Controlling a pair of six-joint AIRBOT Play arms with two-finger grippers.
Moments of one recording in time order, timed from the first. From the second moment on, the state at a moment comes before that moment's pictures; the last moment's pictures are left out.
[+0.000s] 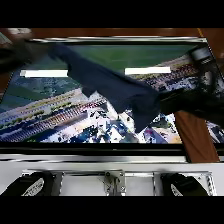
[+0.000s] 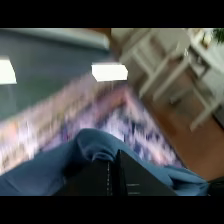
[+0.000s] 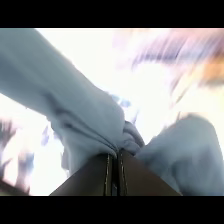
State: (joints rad) left arm 0.03 -0.95 1.37 0.40 -0.91 -1.09; right arm 0.30 -0.72 1.20 -1.44 1.12 1.45
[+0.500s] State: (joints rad) left arm 0.22 -0.65 1.54 0.48 -0.96 -1.23; right arm 0.27 -0.68 1.55 -1.30 1.24 1.46
